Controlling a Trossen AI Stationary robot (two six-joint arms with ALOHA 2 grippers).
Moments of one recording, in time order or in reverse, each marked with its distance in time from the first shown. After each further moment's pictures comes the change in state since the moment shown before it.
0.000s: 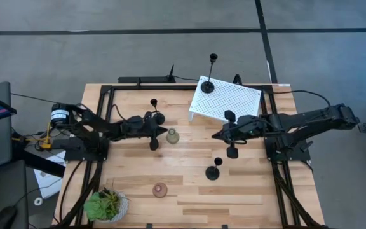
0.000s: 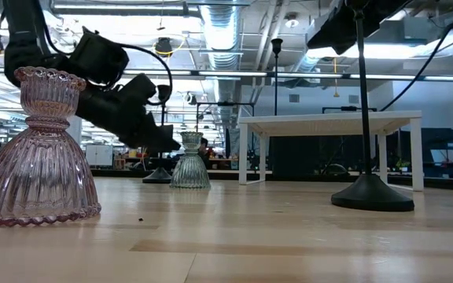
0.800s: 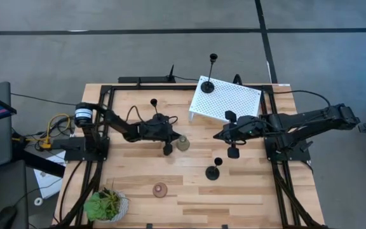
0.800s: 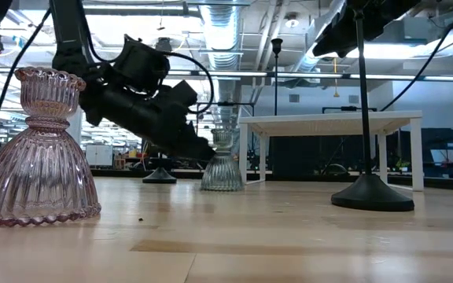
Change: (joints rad) left arm -0.067 0.269 0.260 -0.025 0.058 0.027; right arm 0.000 -0.002 0.000 -0.051 0.000 -0.004
